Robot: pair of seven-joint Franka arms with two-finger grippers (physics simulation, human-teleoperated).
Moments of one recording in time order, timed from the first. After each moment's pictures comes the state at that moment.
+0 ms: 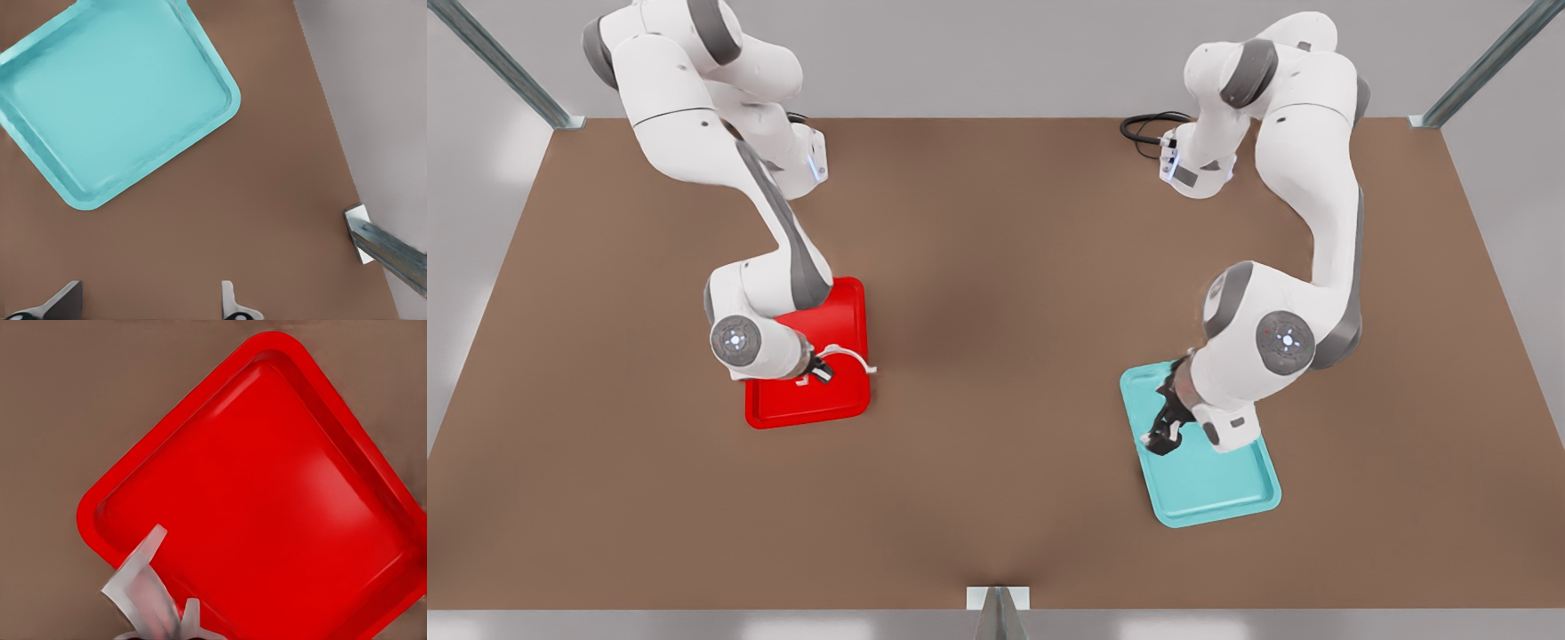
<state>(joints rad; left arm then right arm) -0.12 0.60 -0.22 -1.11 -0.03 1.78 -1.42 0.05 0.40 0.22 -1.83 0.00 2.01 0.87</state>
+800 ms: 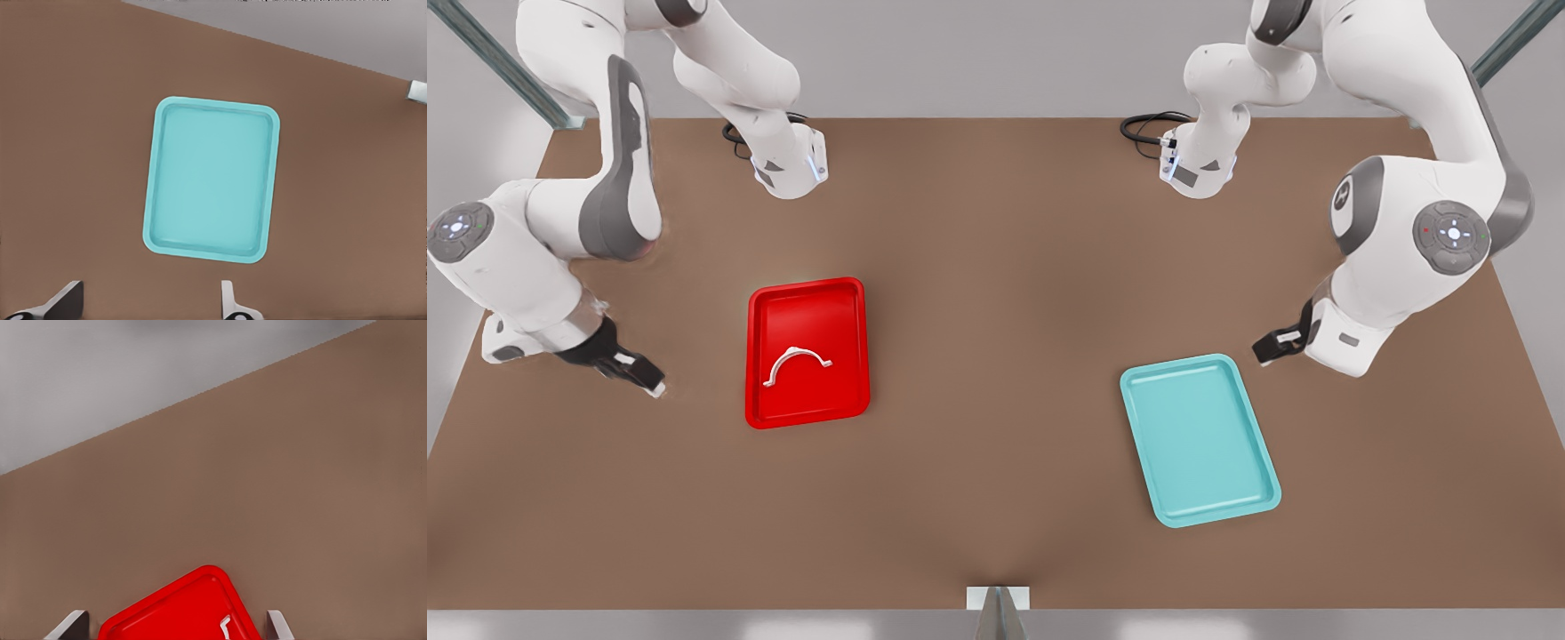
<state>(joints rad) -0.09 0.27 -0.06 -1.32 0.03 1.60 -0.41 -0.21 0.21 0.20 -1.47 -0.01 1.95 0.34</state>
